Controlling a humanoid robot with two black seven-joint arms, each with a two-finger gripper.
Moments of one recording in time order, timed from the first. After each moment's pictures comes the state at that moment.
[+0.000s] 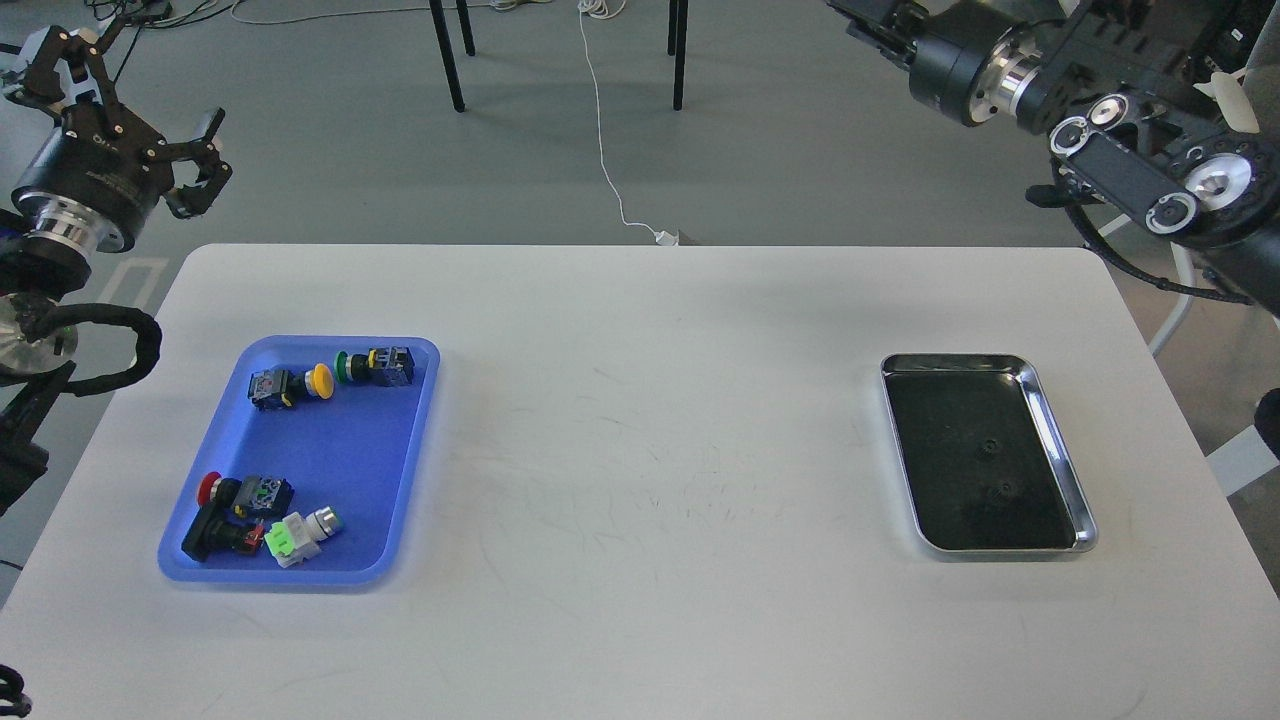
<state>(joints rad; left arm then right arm) -0.73 0.55 -0.98 -0.75 0.08 -0.34 -0.24 1.30 -0.32 0.26 0.59 -0.87 0.15 0.42</state>
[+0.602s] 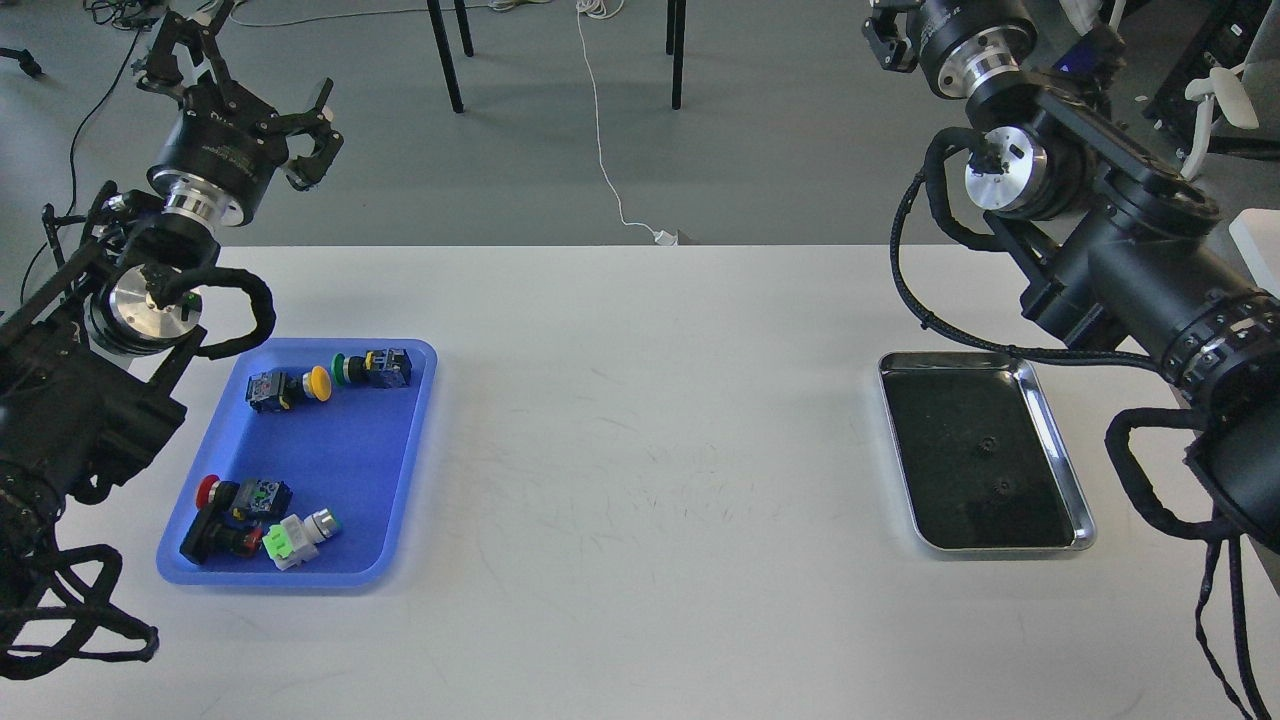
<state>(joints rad) -0.81 0.34 -1.00 -0.62 -0.01 -0.43 -0.23 1.21 -0.14 0.59 0.45 0.07 0.09 0.36</state>
